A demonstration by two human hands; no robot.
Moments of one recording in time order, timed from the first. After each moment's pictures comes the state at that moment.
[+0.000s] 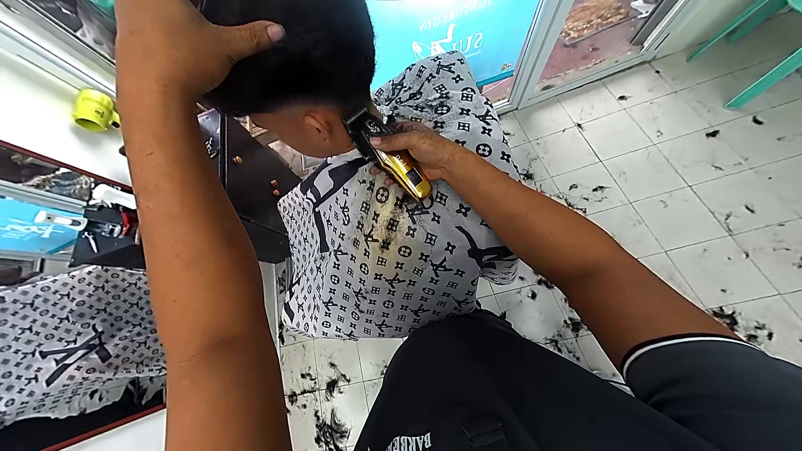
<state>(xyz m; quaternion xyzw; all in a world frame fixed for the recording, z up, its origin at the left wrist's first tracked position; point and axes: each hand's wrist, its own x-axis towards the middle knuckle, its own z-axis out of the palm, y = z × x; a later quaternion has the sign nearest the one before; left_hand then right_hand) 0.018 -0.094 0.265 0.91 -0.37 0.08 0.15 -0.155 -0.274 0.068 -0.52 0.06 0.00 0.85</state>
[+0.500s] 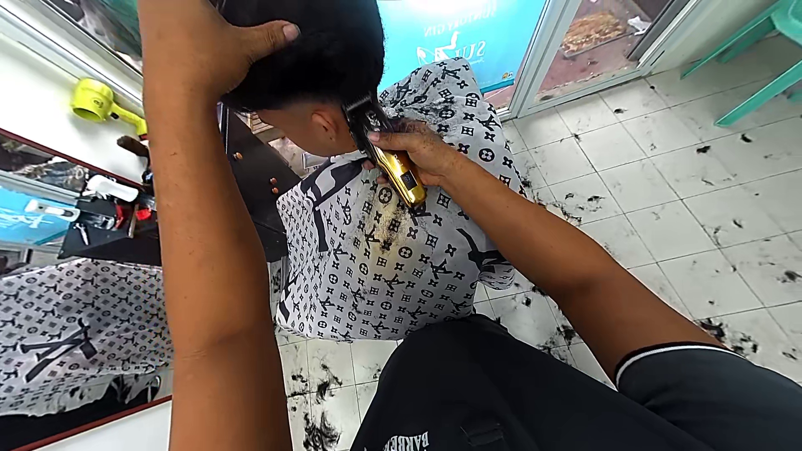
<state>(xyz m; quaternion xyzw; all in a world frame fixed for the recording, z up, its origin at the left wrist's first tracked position) 0.017 -0.092 0.256 0.91 -0.36 0.10 0.16 -0.159 -0.254 0.082 -0.49 0.05 -0.04 0.87</state>
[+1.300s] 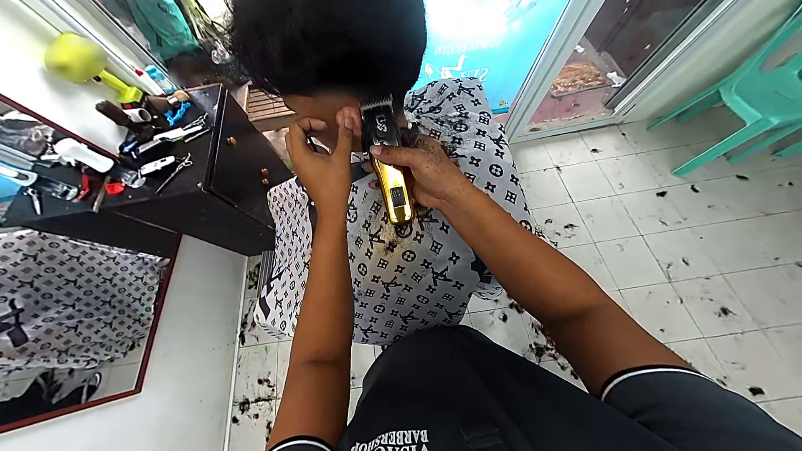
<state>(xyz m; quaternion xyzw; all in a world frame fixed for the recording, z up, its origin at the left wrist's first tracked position) -0.047 -0.082 0.073 0.74 -0.23 0.21 0.59 -0.167 -0.203 0.106 -0.51 0.10 -0.09 0.85</state>
